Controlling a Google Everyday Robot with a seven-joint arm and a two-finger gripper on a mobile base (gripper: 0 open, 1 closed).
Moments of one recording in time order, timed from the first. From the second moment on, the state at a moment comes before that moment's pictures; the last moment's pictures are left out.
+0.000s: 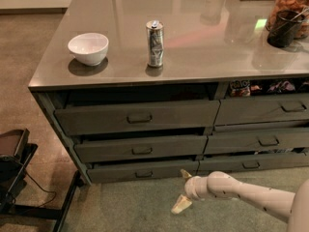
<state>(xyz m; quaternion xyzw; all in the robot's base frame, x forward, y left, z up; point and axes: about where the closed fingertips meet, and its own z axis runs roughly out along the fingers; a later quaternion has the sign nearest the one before) 0.521 -0.119 0.290 -0.56 0.75 0.16 0.31</state>
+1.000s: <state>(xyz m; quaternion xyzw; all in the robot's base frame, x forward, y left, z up) 0.569 -0.108 0.217 -0.57 0.74 0.18 0.31</state>
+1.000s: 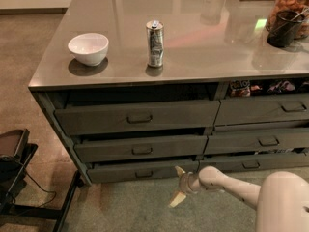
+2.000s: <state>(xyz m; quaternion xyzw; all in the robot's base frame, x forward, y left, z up) 0.581 -0.109 0.212 -0.59 0.73 0.16 0.31</state>
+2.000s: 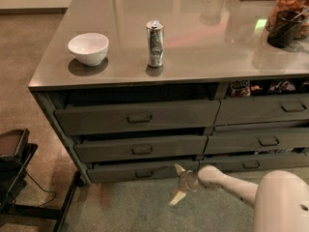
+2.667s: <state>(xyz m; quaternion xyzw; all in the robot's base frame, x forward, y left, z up) 0.614 -0.103 0.204 -0.63 0.70 0.13 0.31</state>
